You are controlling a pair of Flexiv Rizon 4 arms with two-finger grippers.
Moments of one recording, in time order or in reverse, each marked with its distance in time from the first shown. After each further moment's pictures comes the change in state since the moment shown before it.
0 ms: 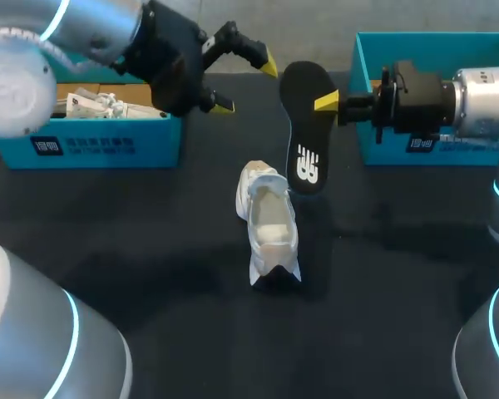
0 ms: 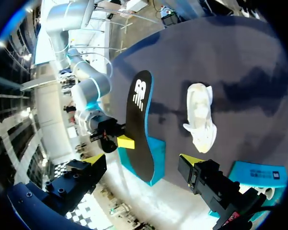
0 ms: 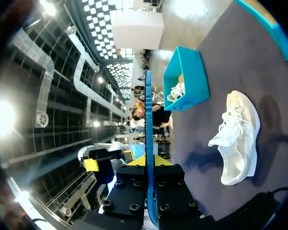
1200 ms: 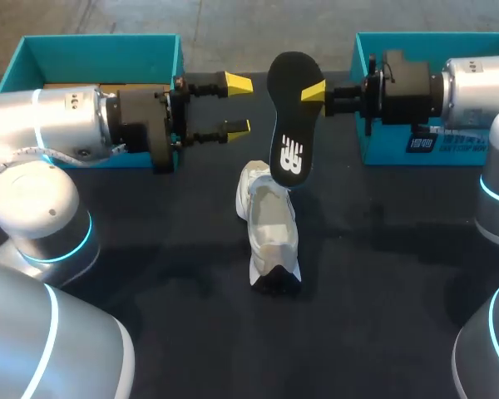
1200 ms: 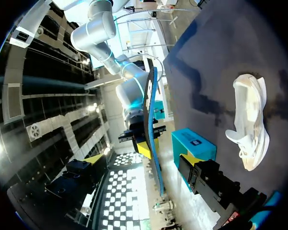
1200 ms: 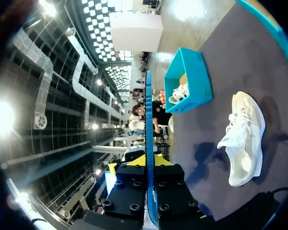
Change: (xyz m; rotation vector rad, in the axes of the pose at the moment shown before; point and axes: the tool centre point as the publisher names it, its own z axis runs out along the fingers) left arm 0.023 -0.008 0.013 -0.022 -0.670 -0.044; right arm 0.018 0.001 0.019 -0.025 -0.016 0.005
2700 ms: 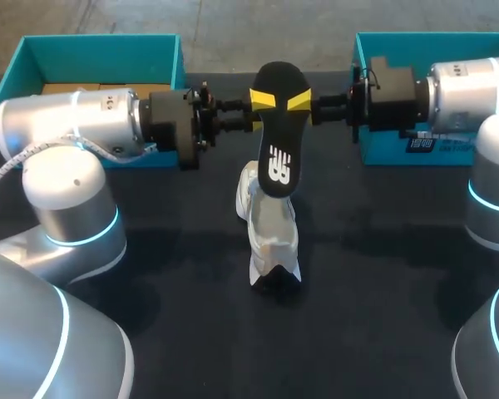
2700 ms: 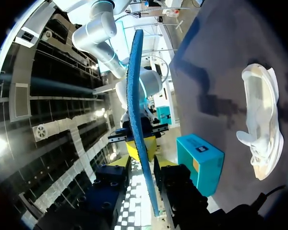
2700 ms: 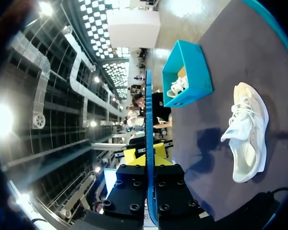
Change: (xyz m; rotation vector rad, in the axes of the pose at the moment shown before) left arm 0.023 0.011 0.040 0.065 -0.065 -0.031; right arm -0.003 -0.016 0.018 0.037 -0.016 0.011
